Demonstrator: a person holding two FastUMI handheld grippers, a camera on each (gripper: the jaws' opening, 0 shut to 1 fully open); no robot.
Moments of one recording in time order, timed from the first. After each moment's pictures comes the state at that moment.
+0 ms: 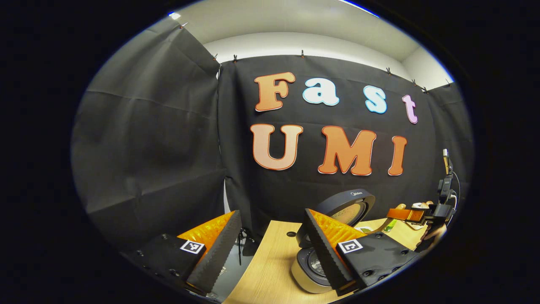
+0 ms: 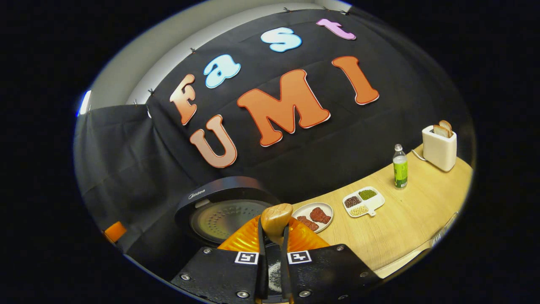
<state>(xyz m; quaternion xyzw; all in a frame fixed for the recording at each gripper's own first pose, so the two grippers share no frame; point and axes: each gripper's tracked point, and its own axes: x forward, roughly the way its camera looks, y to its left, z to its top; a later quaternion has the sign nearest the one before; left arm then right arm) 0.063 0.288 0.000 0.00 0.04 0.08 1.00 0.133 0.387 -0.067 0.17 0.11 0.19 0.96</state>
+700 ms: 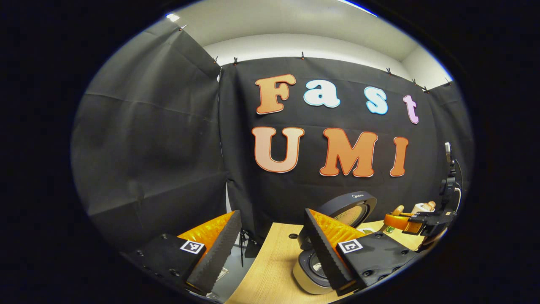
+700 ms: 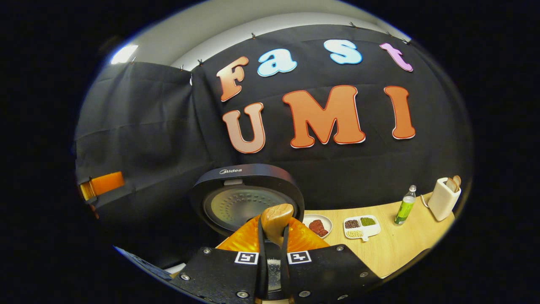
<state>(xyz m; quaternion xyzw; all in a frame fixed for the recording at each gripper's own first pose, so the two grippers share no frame) 0.064 0.284 0.005 0.01 0.03 0.09 1.00 0.110 0.417 -0.060 0.02 0.06 0.27 0.96</state>
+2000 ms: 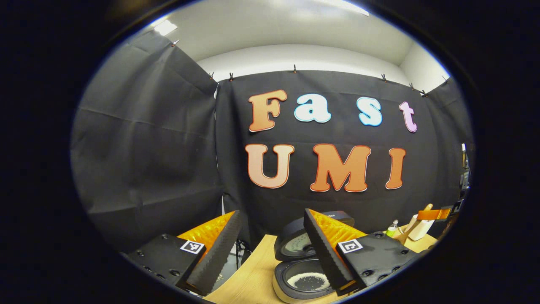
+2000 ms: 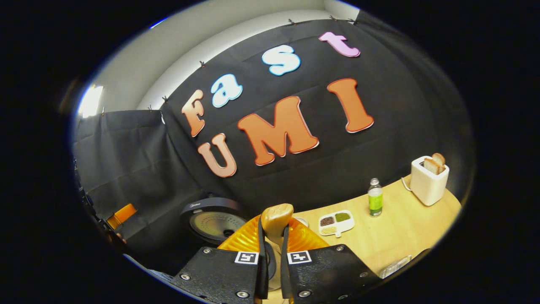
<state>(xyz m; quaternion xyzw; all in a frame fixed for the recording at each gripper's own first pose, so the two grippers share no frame) 0.064 0.188 0.051 0.02 -0.02 0.11 0.99 0.114 0.211 -0.016 0.17 0.08 0.21 0.96</state>
